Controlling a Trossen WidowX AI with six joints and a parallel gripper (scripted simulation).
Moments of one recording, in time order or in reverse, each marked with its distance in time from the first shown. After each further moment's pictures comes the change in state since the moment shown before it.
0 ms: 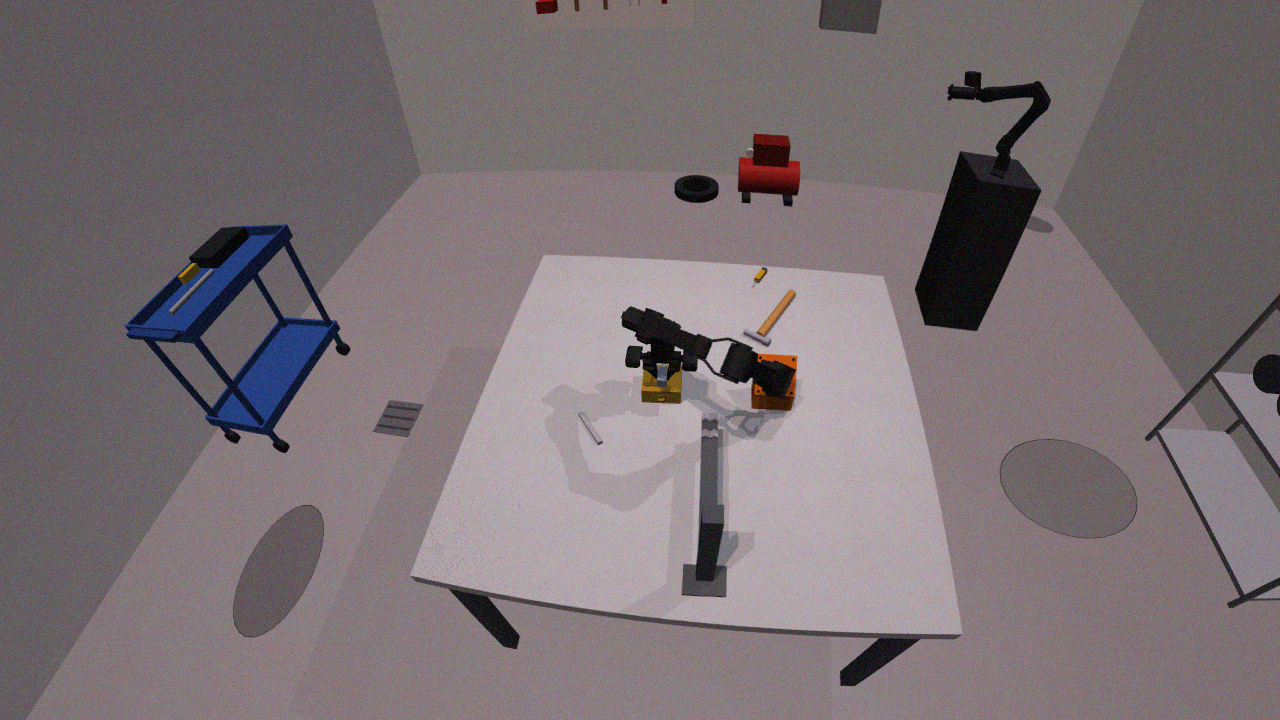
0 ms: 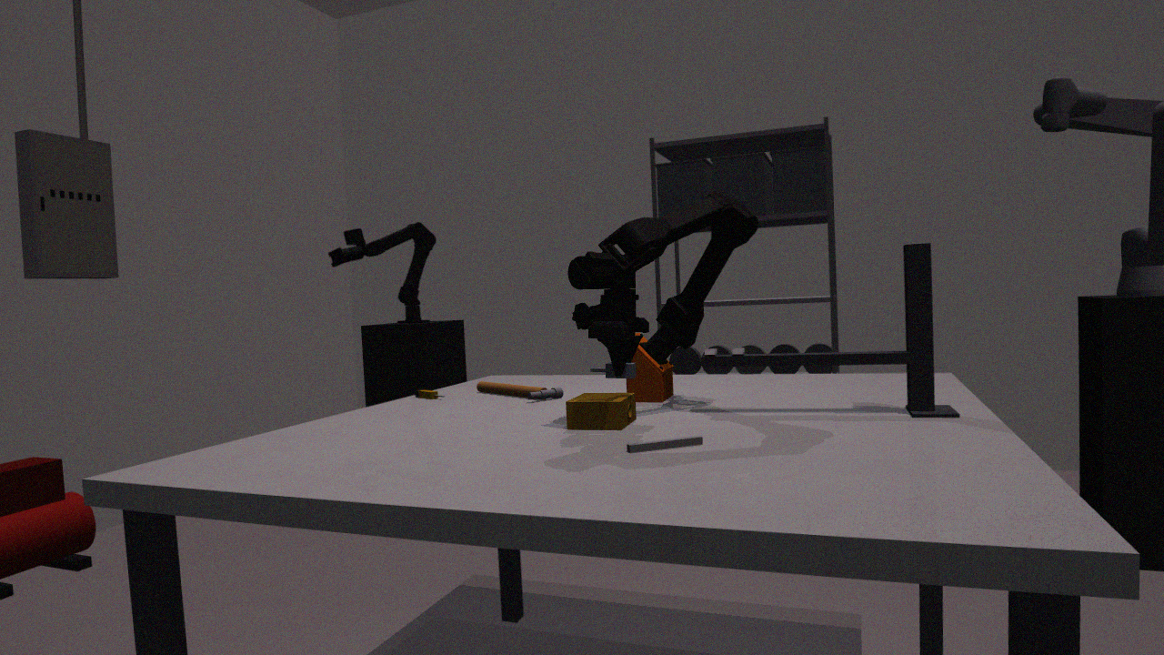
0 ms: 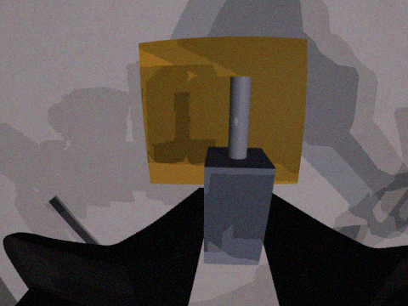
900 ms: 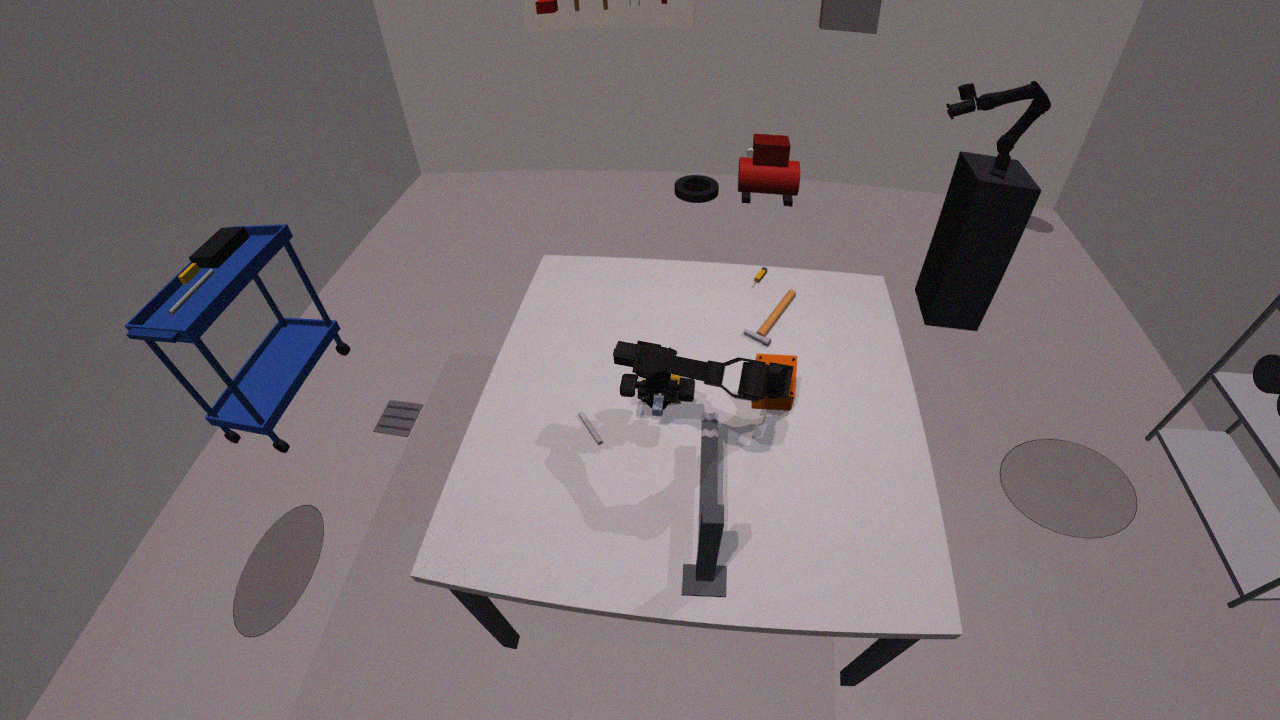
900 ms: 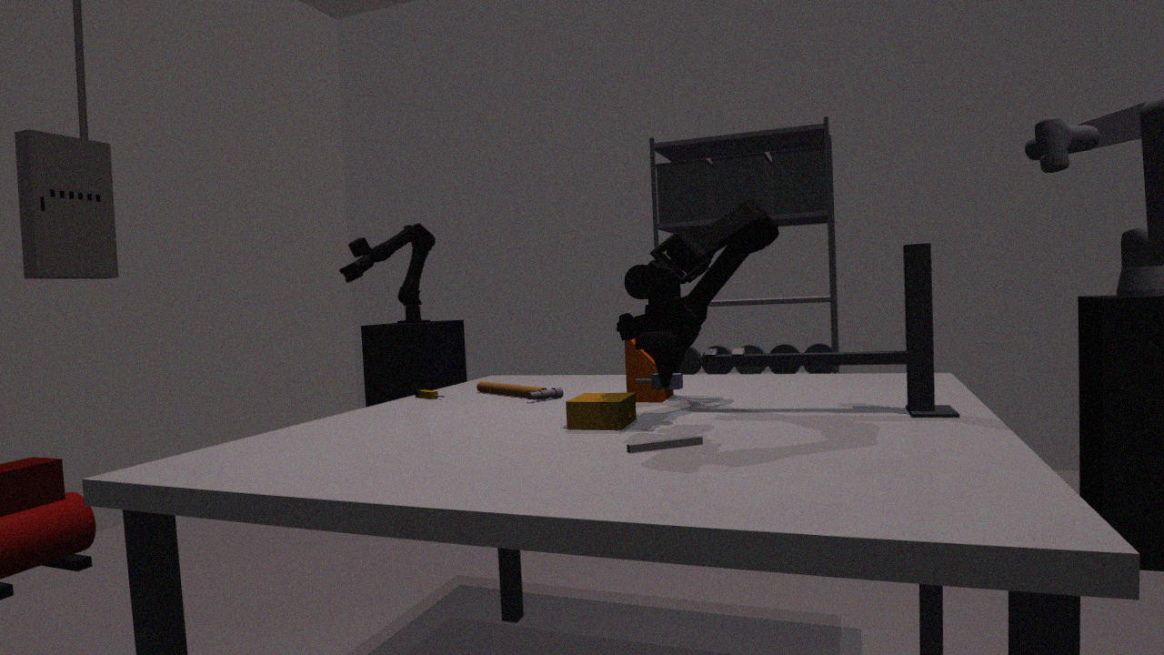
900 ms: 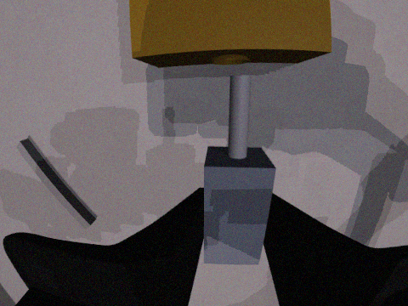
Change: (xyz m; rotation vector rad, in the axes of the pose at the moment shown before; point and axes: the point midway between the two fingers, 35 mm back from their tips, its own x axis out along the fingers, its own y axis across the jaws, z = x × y) arm 0.017 0.003 -0.087 0.016 0.029 -0.002
